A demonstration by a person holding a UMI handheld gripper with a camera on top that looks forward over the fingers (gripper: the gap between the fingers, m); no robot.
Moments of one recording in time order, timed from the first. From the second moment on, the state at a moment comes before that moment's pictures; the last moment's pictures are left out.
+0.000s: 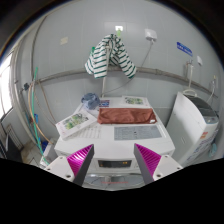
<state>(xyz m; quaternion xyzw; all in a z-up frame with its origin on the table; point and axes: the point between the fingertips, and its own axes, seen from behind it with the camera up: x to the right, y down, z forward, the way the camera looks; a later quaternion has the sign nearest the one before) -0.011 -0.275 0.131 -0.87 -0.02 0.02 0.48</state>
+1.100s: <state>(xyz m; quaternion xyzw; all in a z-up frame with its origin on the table) -0.101 0.081 -0.011 -0.88 -0.15 -0.01 0.46</state>
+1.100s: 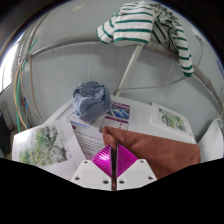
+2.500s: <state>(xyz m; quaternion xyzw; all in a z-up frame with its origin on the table) 0.112 -0.114 0.102 -0.87 0.08 0.00 0.48</state>
